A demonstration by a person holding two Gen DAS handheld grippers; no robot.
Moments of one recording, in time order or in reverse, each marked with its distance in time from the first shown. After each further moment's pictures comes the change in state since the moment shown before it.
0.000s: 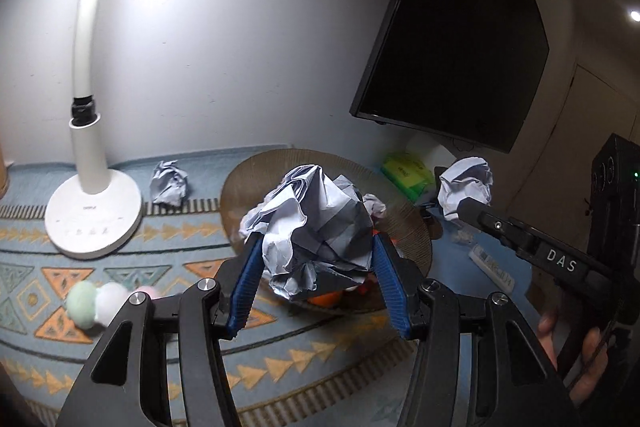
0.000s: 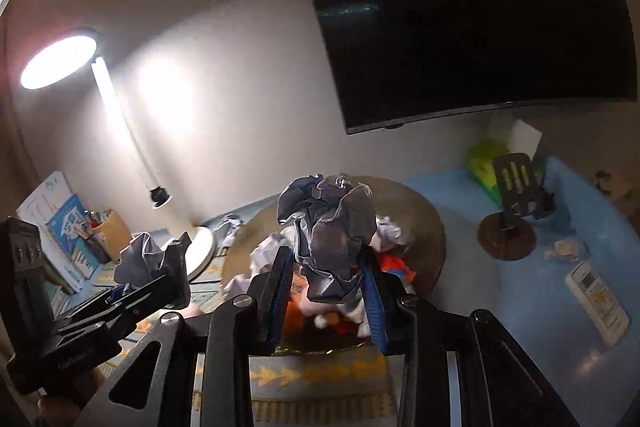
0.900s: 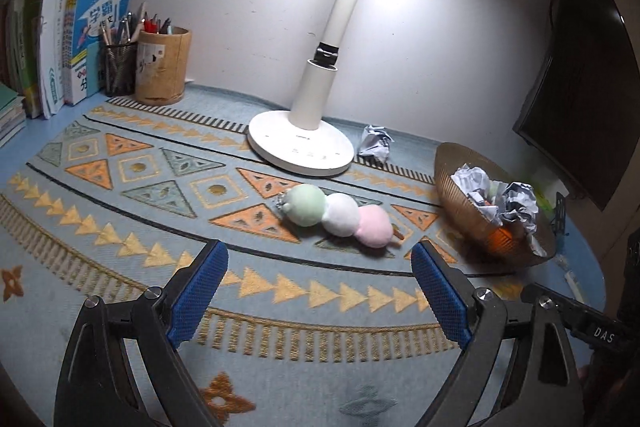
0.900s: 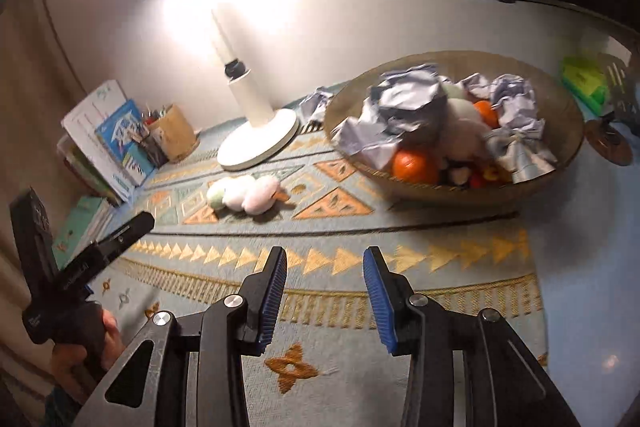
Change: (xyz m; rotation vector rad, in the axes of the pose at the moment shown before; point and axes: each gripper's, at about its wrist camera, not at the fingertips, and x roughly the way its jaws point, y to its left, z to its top) left arm -0.104 0.139 -0.112 -0.264 -0.097 0.417; right arm 0.023 0.102 -0.131 -0.149 0.261 0.265
